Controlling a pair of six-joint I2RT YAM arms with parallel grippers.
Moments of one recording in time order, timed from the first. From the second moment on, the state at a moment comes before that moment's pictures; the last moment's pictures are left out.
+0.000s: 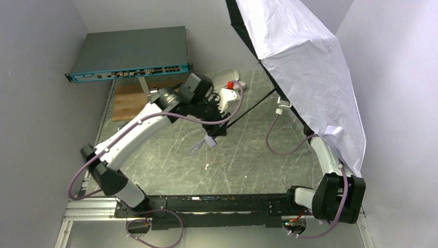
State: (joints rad) left arm -0.79 1.51 1.70 -0.94 0.45 0.24; right arm -0.16 1.20 0.82 0.84 -0.79 -1.60
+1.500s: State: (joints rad) left arm -0.85 1.56 1.40 -0.68 0.18 0.15; right arm -0.07 1.63 1.20 0.94 -0.97 -1.71
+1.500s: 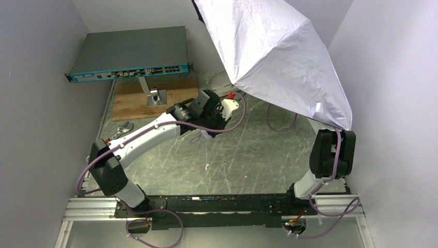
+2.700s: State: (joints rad) left arm -0.89 1.73 1.69 -0.86 0.11 0.24; right arm -0.21 1.54 1.08 0.95 -0.90 -1.65
